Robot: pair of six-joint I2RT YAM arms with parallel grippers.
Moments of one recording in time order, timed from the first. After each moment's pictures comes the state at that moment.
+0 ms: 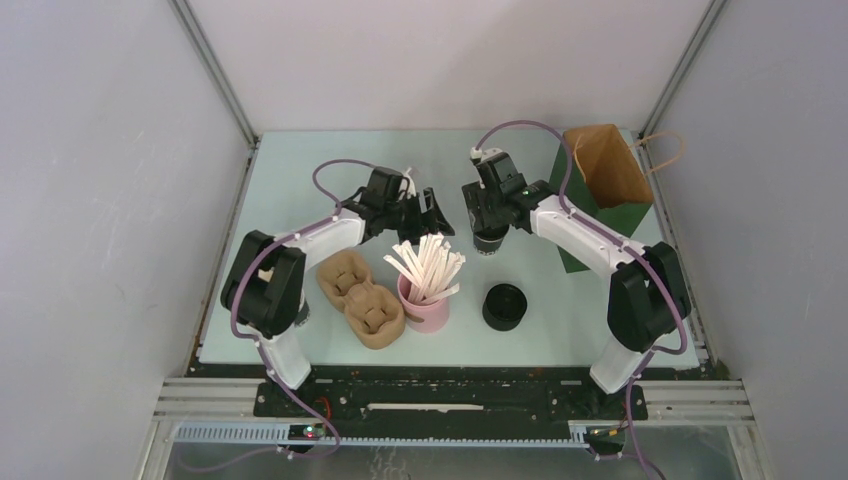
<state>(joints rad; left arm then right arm) -0.48 1.76 1.16 -0.17 0.45 -0.70 0.56 1.70 1.37 -0.54 0.20 0.17</state>
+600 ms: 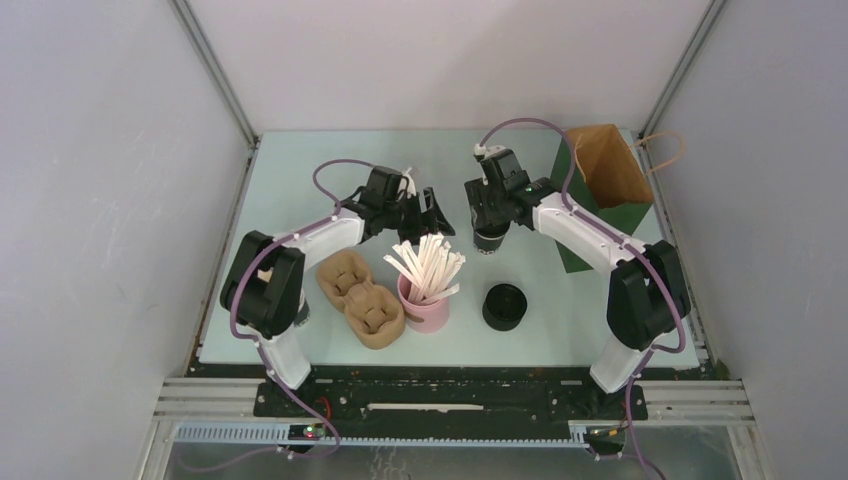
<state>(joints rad) -0.48 1.76 1.17 -0.17 0.48 -0.70 0.53 1.71 1.38 -0.53 0.17 0.18</state>
